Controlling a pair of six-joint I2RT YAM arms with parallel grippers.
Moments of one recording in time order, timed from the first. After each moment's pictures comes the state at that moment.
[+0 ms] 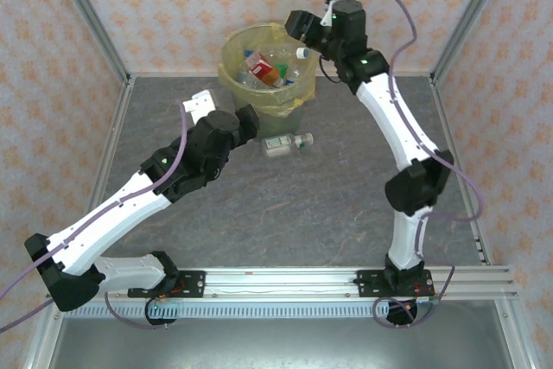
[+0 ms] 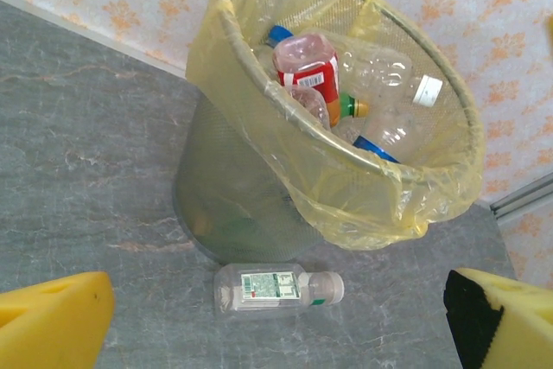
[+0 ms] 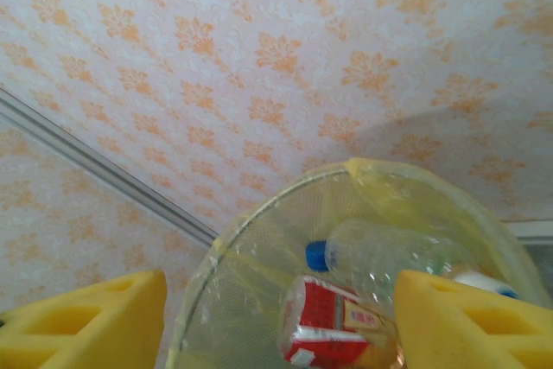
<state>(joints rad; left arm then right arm) -0.77 1.19 1.29 -0.64 -0.66 -0.85 0.40 1.90 2.11 -0.41 -0.14 0.63</state>
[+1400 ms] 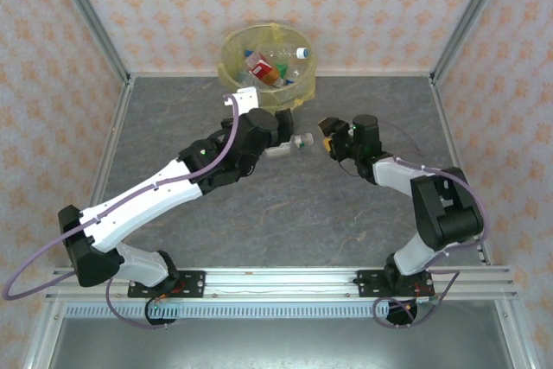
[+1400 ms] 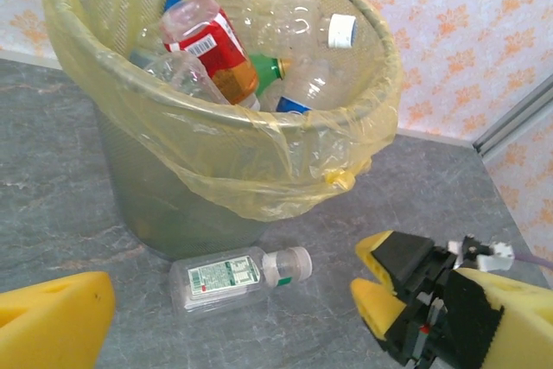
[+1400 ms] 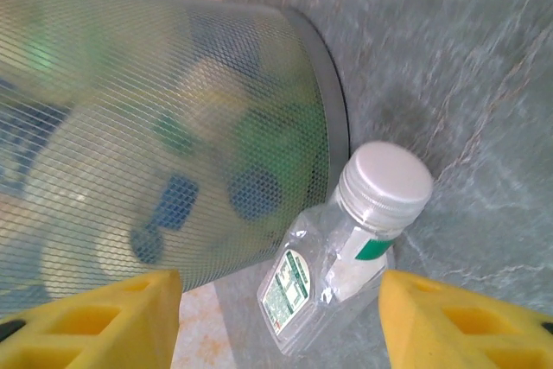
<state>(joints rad) -0.88 1.37 1.41 -0.58 -0.69 -0.72 0.29 1.62 0.77 0.37 -0.35 1.35</state>
